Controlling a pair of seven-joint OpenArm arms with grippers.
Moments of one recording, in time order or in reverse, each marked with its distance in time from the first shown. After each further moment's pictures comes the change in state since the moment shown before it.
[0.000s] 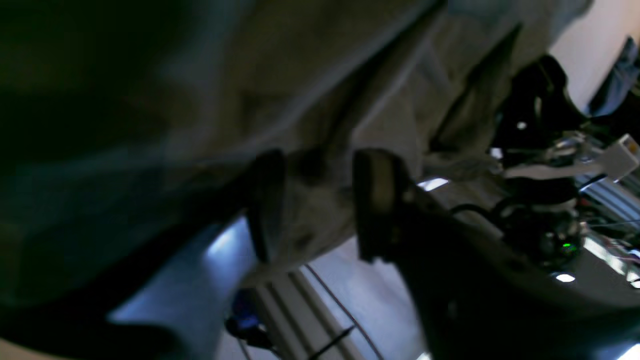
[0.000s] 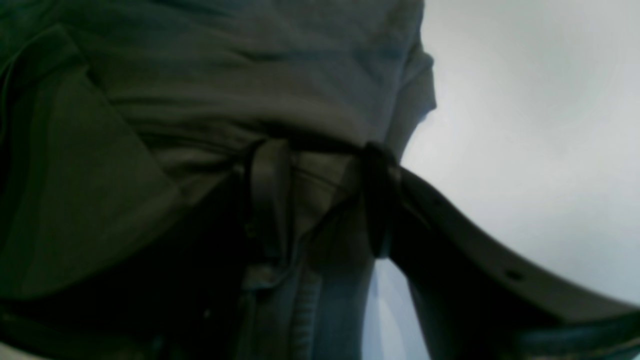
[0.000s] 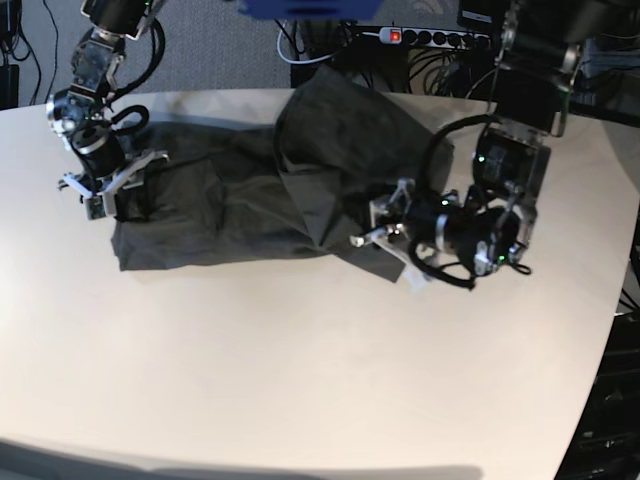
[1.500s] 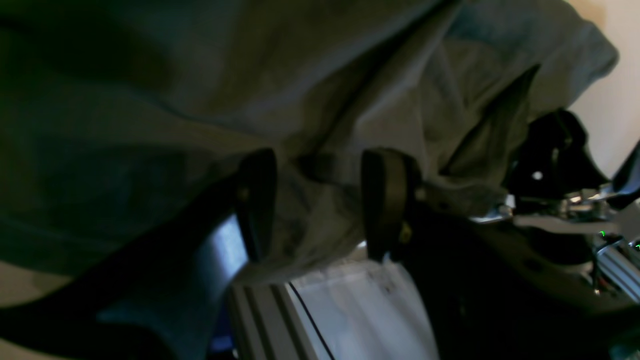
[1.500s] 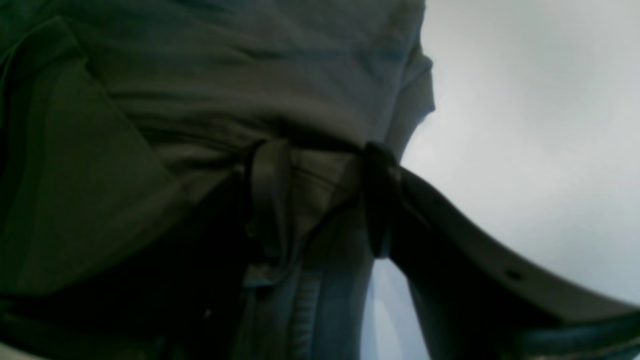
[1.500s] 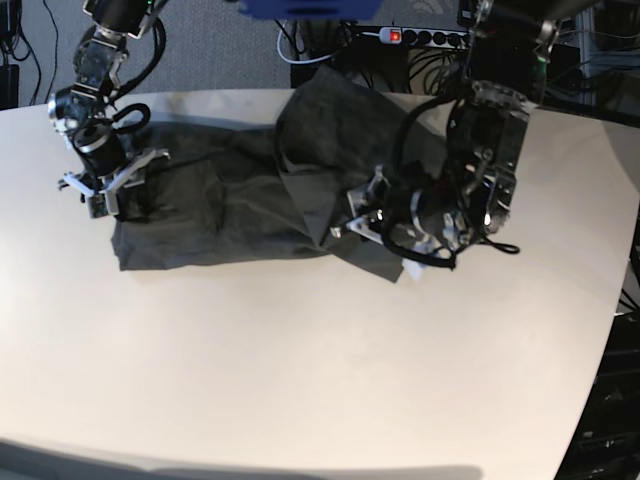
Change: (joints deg) left arm 5.9 5.5 0.0 12.6 18.5 14.2 -0.1; right arm -0.3 -0.7 0.5 0.2 -3.3 -0.2 1.7
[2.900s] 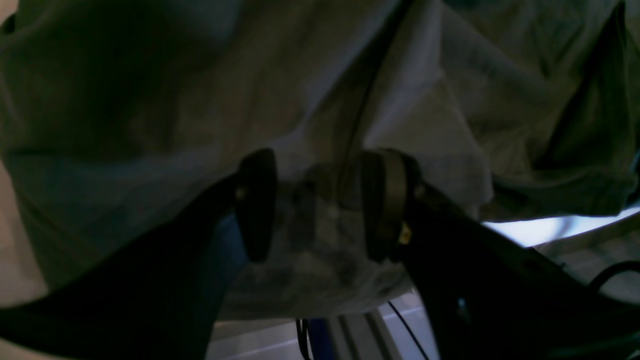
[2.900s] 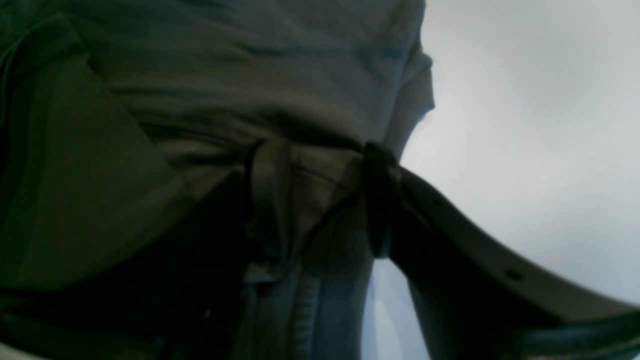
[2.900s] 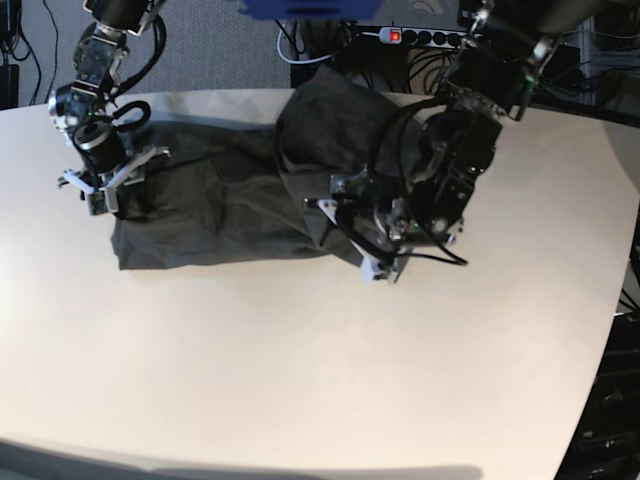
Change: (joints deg) left arm -4.1 1.0 11.5 -3.3 12.9 -10.4 0.4; right arm -0.8 0.0 -0.2 0.0 0.1 -0.2 0.7
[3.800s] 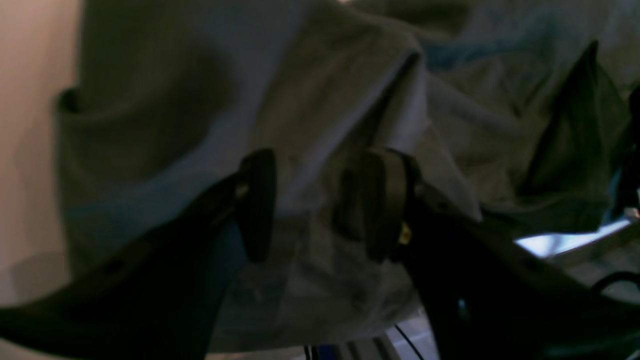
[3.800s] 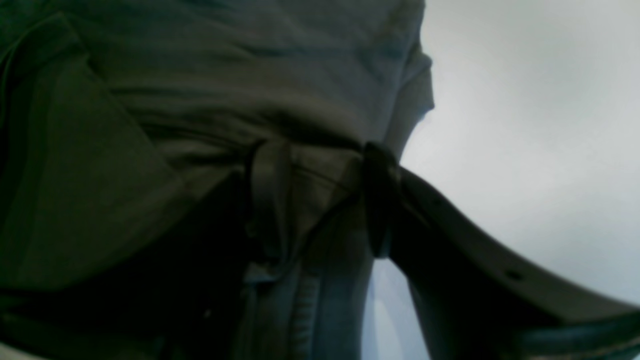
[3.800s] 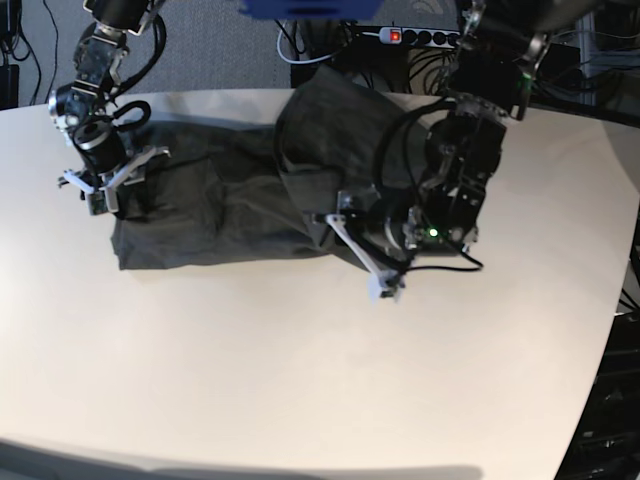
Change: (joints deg) left arm 0.3 1.8 -6.2 -0.3 -0.1 -9.4 -3.2; right arm 0.0 0.0 -0.1 0.0 0.0 0.0 0.1
